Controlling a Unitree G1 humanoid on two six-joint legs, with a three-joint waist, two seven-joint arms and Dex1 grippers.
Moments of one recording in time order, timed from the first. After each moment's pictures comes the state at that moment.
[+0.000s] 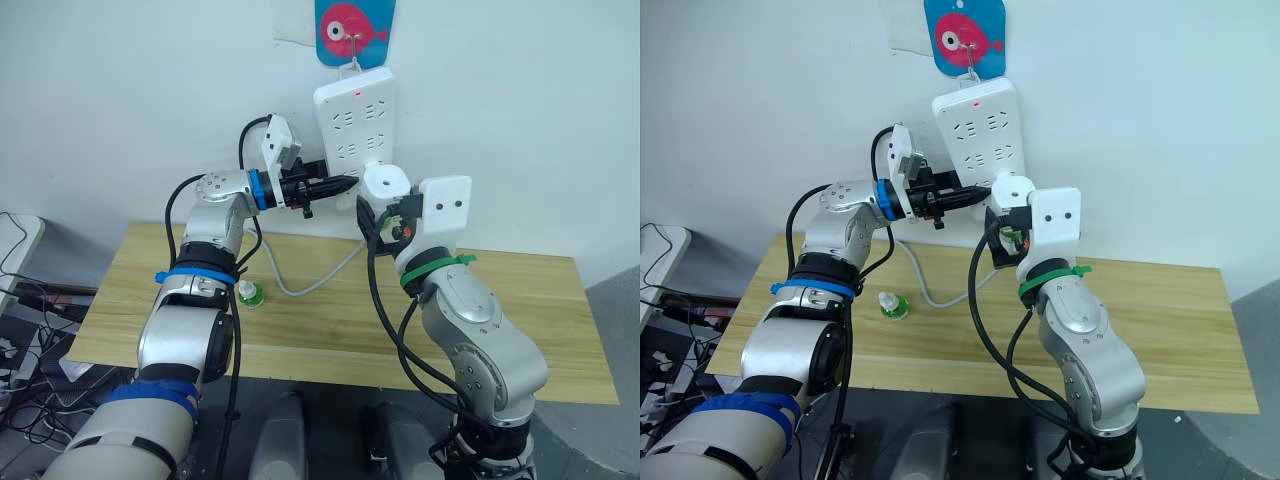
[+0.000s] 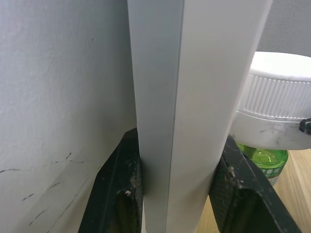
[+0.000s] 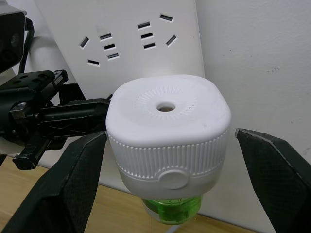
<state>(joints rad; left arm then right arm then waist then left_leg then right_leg) -1.09 0.33 0.04 0.83 -0.25 0.01 -1.24 -0.42 0.09 0.19 -0.74 0.09 0.98 -0.10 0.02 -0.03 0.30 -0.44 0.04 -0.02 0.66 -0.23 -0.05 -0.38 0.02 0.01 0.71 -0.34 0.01</state>
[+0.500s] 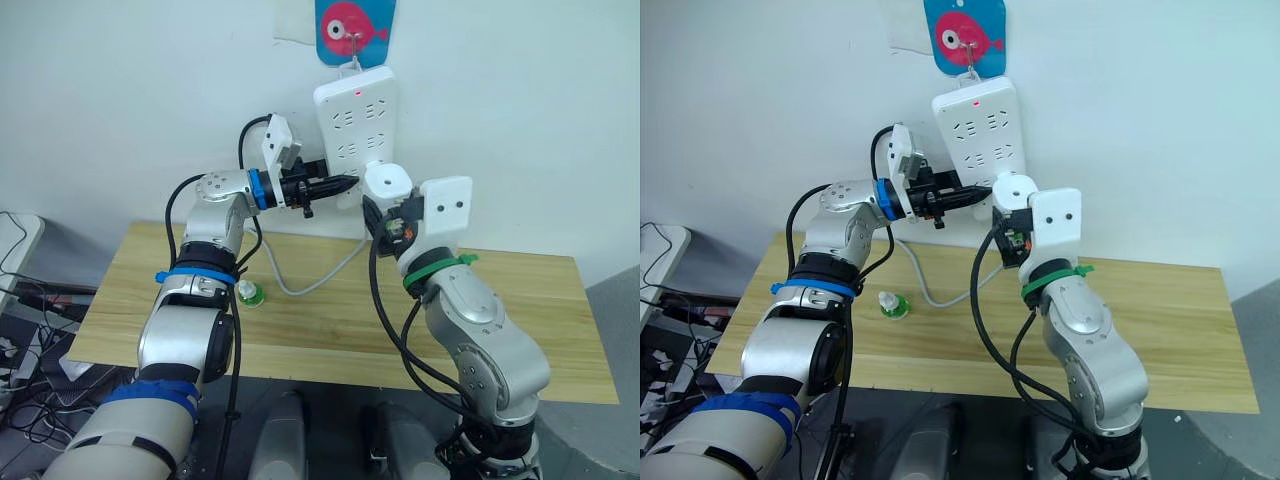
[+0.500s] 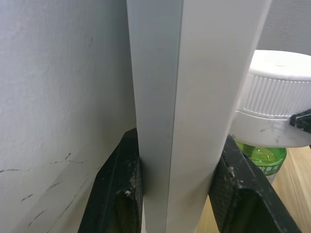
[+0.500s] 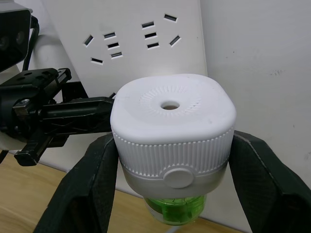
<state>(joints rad) -1.10 0.33 0.04 0.83 -0.25 0.01 -1.24 -0.41 0.05 0.18 -0.74 0.10 0.95 -0.06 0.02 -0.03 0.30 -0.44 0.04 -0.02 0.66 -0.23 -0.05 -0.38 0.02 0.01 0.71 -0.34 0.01</state>
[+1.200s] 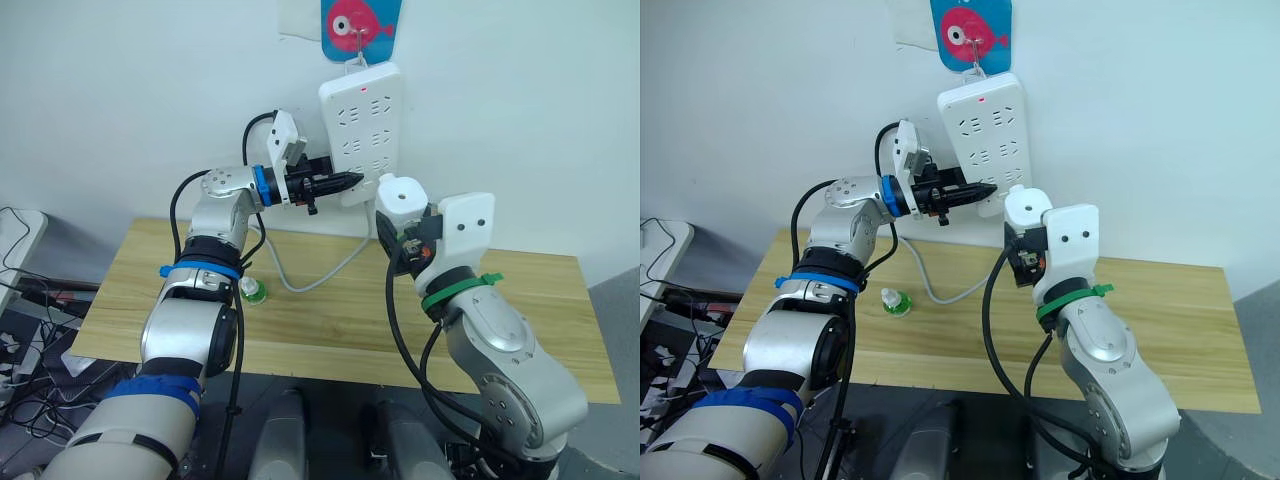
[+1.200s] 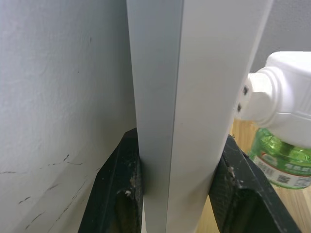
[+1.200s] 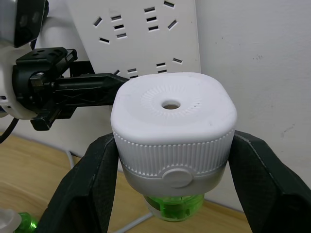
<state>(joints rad) -1.13 0.32 0.04 0.89 -0.25 -0.01 -1.23 -0.33 0.02 0.16 -0.96 0.10 1.13 -0.06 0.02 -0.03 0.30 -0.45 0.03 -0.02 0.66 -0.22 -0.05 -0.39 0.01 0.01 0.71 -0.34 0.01</state>
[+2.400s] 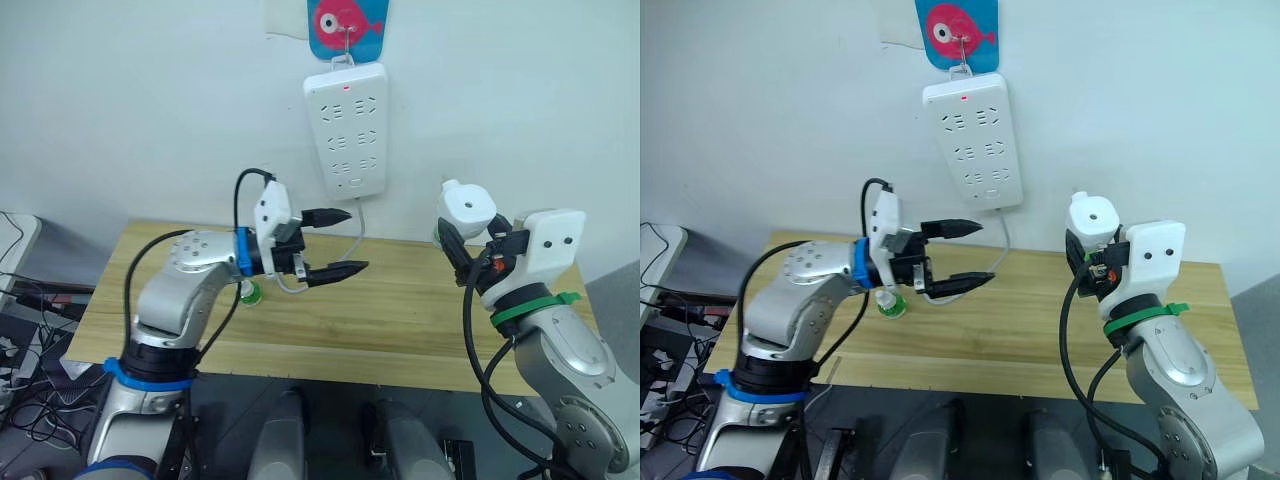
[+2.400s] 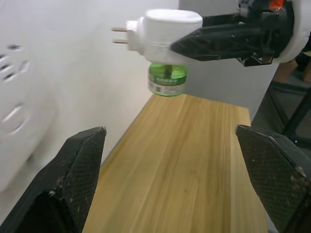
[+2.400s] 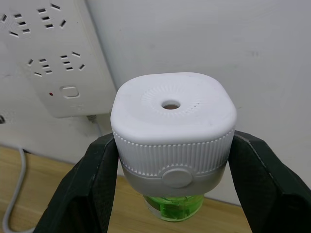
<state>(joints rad) -0.56 0.45 -0.08 -0.19 -0.42 0.44 -1.03 -0.16 -0.28 -0.14 -1.00 0.51 0.96 -0.12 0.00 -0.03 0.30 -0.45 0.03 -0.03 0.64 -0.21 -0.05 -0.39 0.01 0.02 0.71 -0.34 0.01</state>
